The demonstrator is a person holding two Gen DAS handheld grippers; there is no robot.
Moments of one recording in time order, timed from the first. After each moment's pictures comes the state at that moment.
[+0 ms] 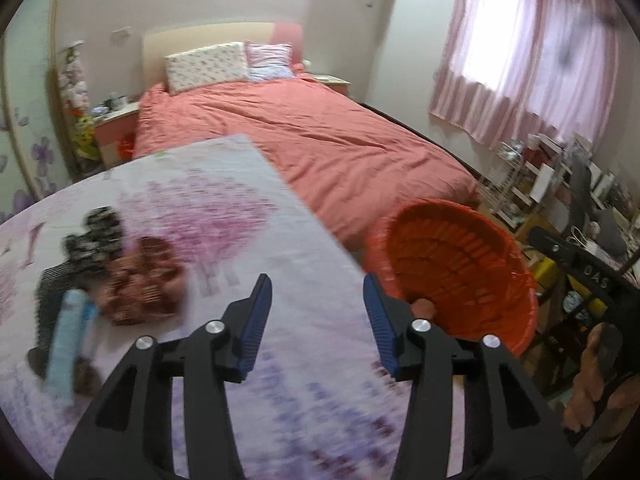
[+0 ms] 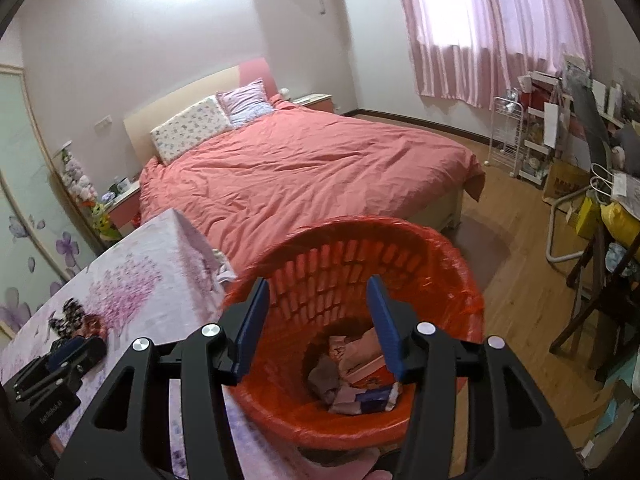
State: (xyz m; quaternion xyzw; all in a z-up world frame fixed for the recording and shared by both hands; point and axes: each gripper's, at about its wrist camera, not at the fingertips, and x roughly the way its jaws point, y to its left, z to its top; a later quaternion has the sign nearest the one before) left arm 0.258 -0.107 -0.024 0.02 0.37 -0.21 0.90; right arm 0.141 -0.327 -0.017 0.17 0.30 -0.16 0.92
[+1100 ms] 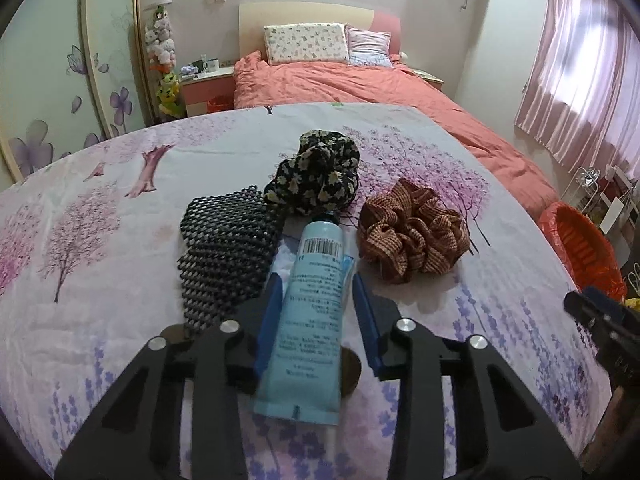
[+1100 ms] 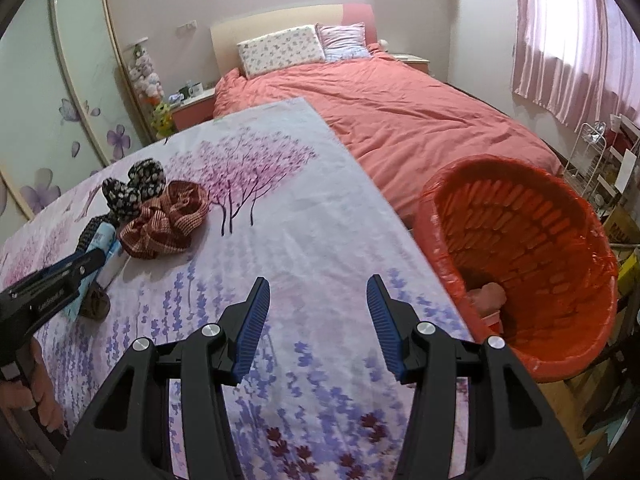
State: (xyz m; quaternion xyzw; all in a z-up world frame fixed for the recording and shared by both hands) left arm 0.301 0.062 -0.075 -0.01 0.41 -0.08 0.91; right arm 0.182 -0.169 -0.069 0.08 0.40 -0.03 0.91
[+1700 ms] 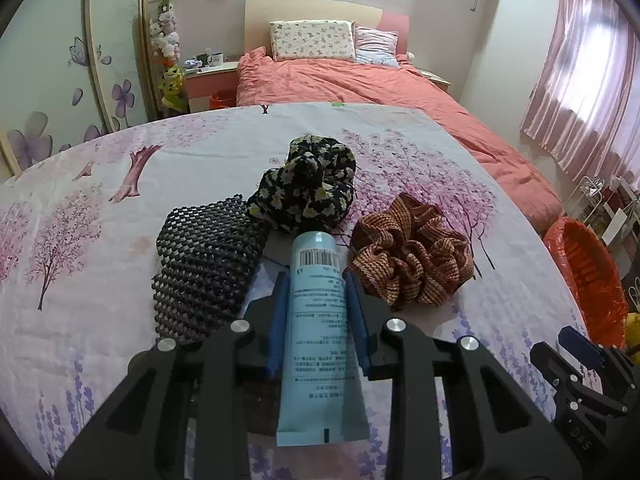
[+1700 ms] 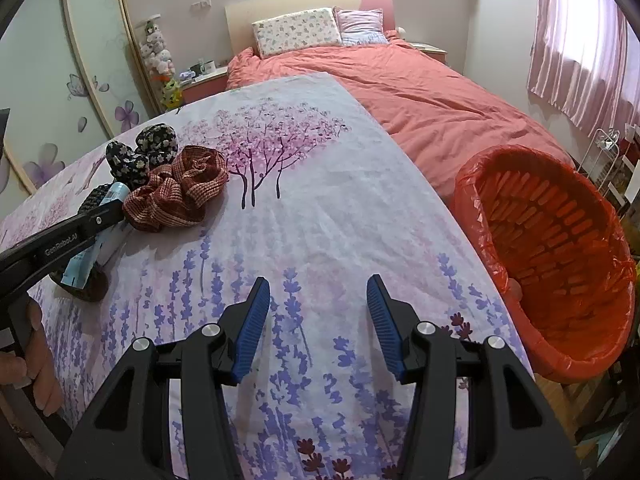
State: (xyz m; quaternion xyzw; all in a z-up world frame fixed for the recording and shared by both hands) left arm 0.322 0.047 -0.078 -0.01 0.41 -0.07 0.91; right arm 0.189 -0.153 -0.084 0.06 0.42 -0.02 0.90
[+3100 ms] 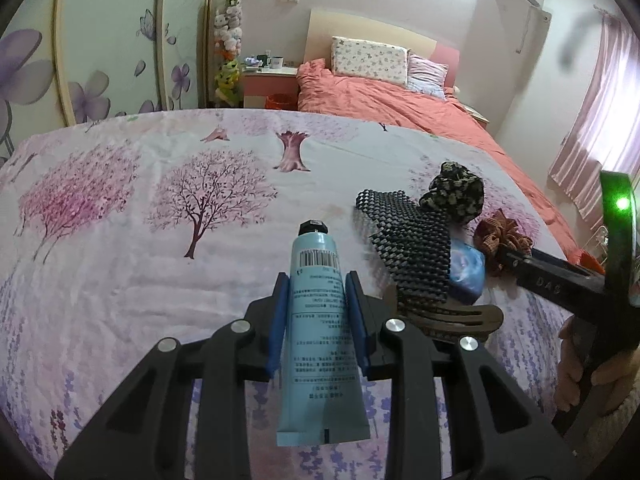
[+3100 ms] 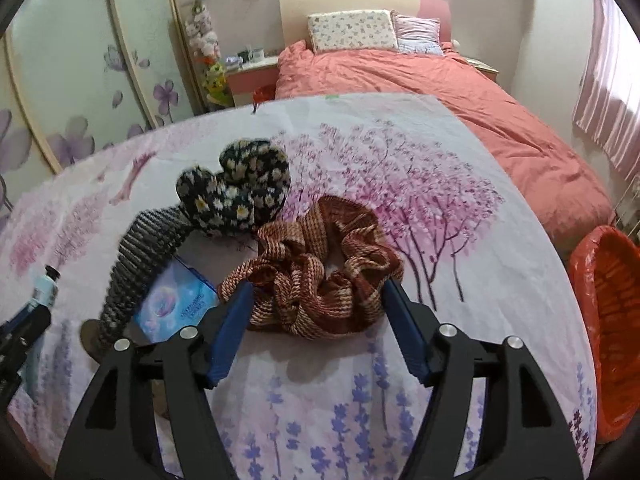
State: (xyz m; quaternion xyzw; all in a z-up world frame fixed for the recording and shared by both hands) left arm 0.256 0.192 -0.062 -0.08 0.39 0.00 0.92; right arm 0.270 -0.052 -0.081 0.01 0.43 0.05 0.90
